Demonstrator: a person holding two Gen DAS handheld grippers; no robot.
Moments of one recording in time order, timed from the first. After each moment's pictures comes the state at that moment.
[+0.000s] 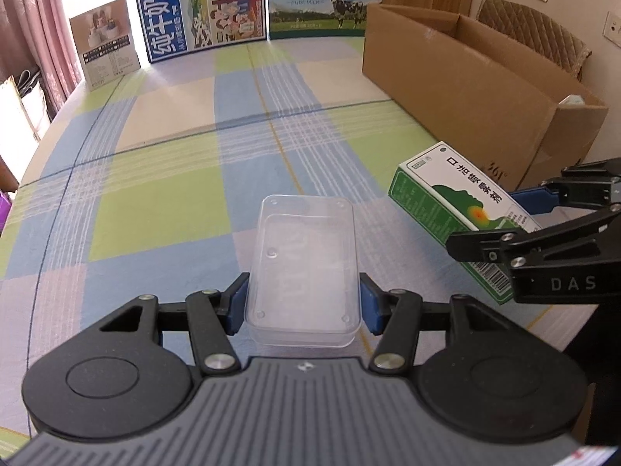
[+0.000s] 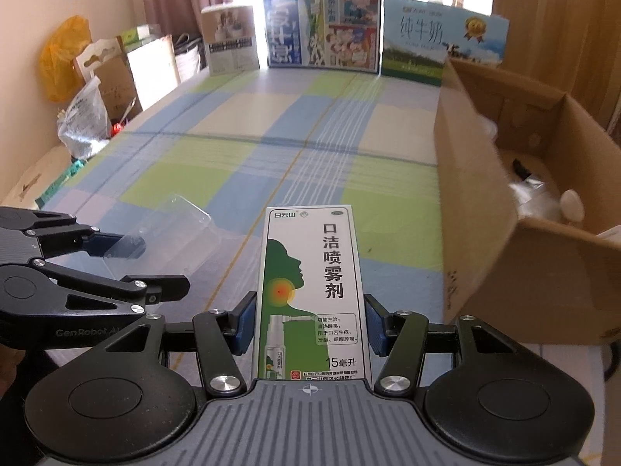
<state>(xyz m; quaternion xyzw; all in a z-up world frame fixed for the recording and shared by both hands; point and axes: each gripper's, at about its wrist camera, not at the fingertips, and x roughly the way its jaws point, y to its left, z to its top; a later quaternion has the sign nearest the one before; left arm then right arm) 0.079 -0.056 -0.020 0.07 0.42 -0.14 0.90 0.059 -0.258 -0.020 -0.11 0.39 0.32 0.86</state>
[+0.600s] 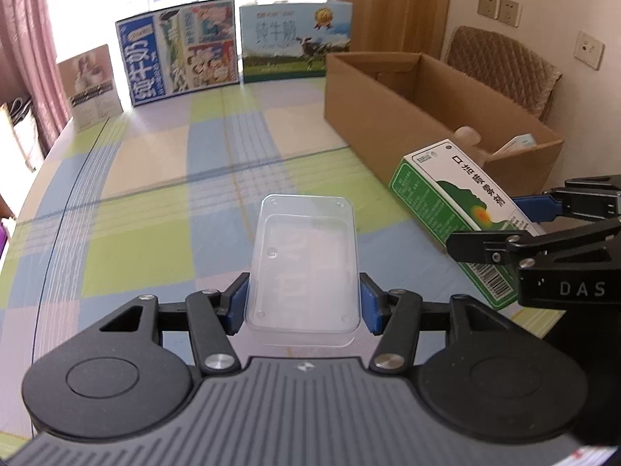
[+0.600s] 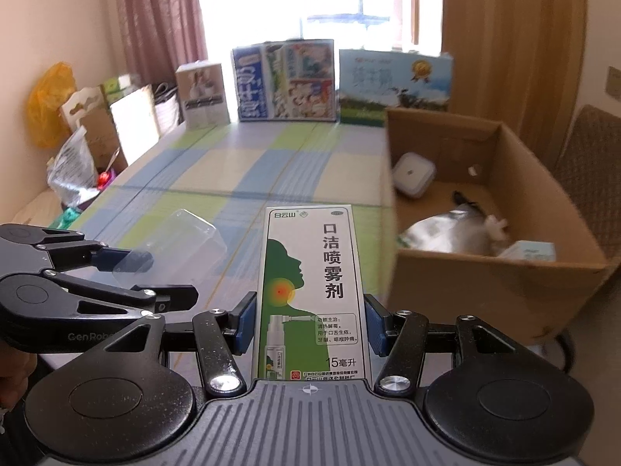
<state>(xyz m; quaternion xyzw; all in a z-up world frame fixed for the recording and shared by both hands) 0.060 -0.093 0.033 0.06 0.38 -0.17 0.91 0.041 -0.312 0.033 -0.08 0.34 0.29 0.89</state>
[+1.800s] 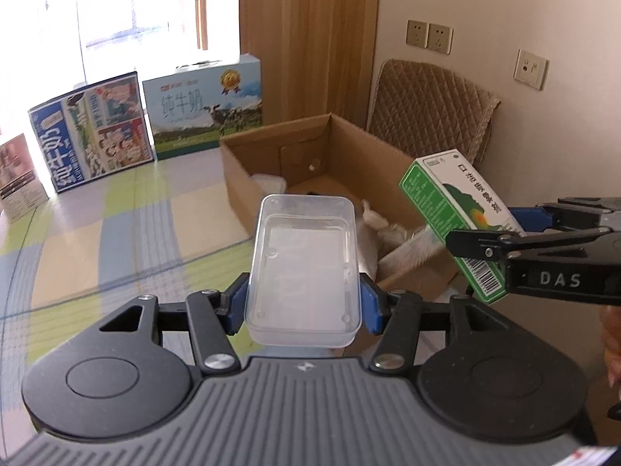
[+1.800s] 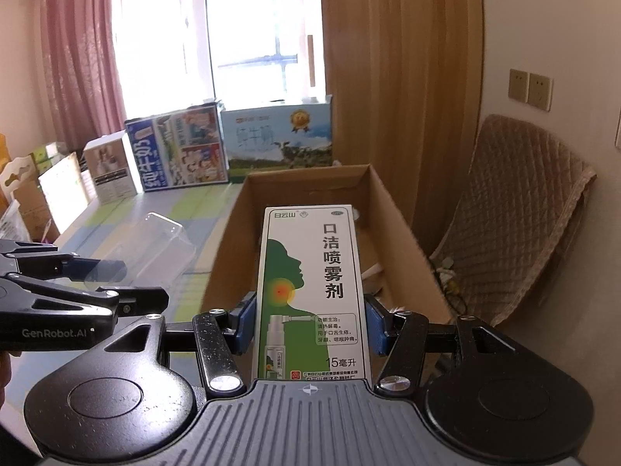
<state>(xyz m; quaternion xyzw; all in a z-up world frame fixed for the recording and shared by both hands) 0.100 -0.204 0.088 0.08 0.32 -0.25 0.91 0.103 -0.420 0.082 -0.03 0.29 0.19 0.94</state>
